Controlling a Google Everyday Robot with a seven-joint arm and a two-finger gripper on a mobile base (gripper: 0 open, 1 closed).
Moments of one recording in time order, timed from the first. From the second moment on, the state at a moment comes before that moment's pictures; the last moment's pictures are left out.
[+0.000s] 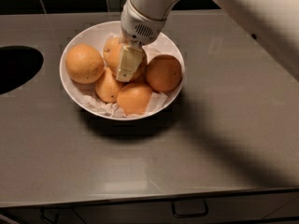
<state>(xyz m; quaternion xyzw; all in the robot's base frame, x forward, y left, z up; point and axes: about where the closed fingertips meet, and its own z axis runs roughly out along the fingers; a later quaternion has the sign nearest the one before) 0.559 0.051 0.943 -0.70 0.67 0.08 0.22</state>
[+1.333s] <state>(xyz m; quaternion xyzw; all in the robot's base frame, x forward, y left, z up) 0.553 0.051 0.942 -0.70 0.67 0.09 0.22</state>
